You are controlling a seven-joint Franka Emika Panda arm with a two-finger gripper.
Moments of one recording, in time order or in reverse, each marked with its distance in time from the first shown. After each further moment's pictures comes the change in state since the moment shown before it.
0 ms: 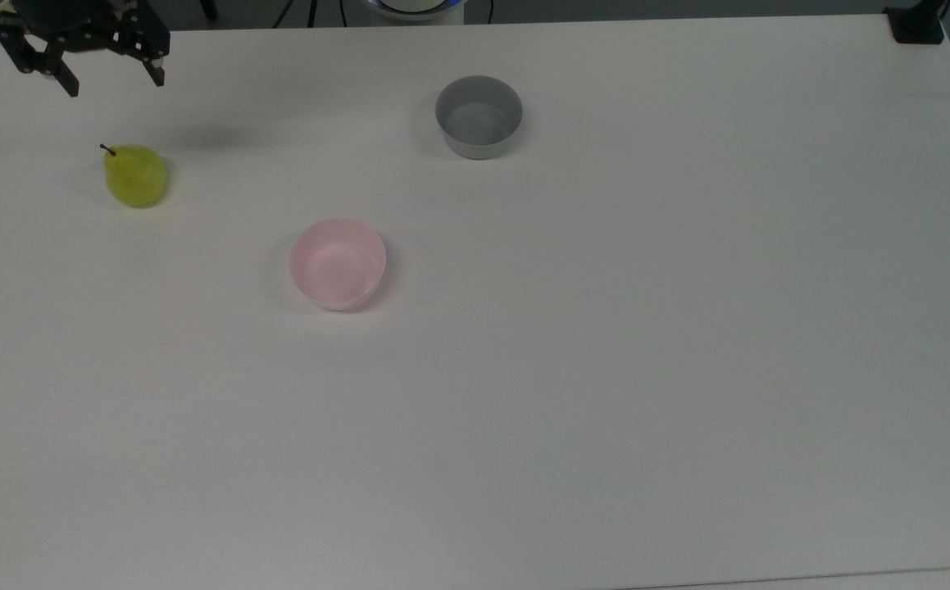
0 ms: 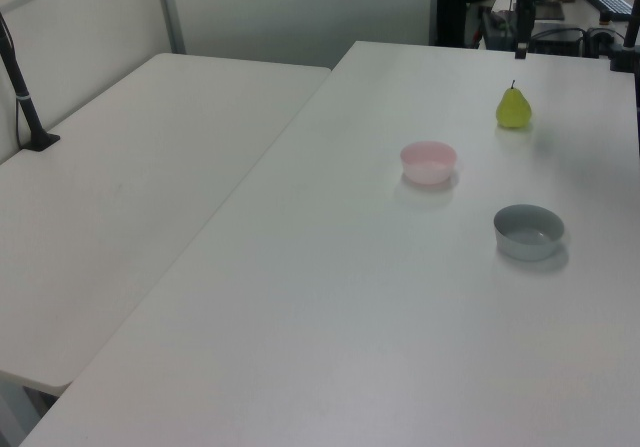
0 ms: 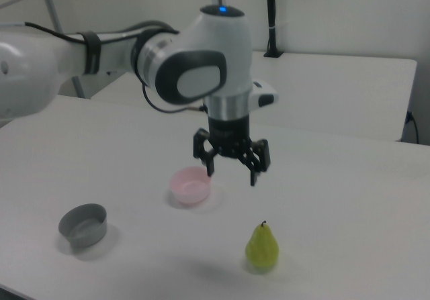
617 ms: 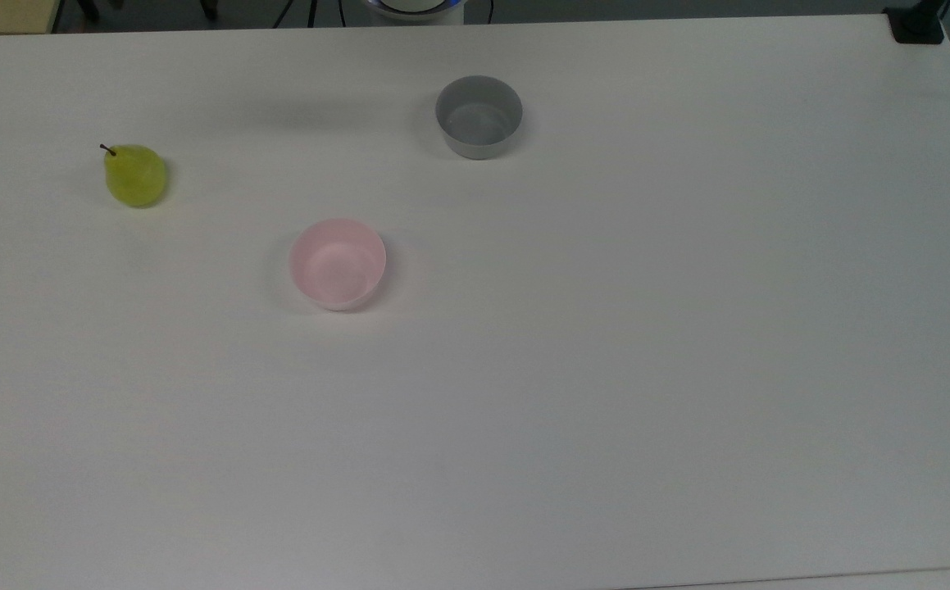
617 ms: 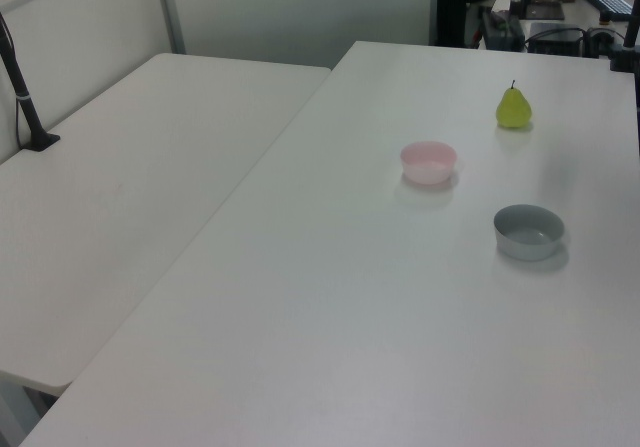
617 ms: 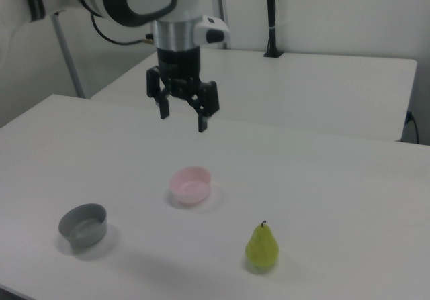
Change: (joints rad) arm 0.007 -0.068 0.139 0.225 0.004 -0.335 0.342
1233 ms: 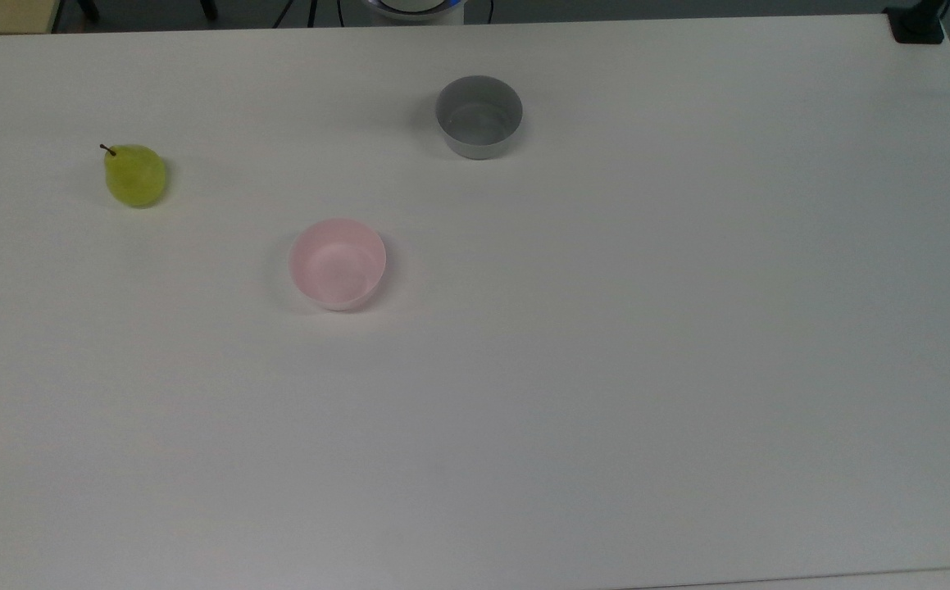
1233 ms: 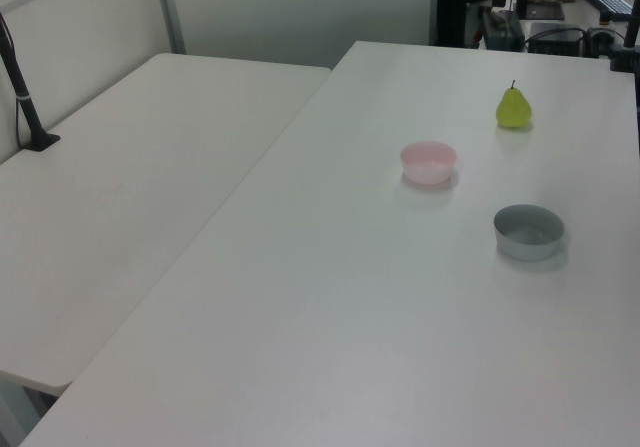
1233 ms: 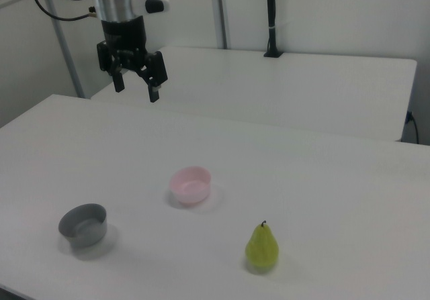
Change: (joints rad) arm 0.139 -0.080 0.074 -0.007 0.000 -0.008 0.199
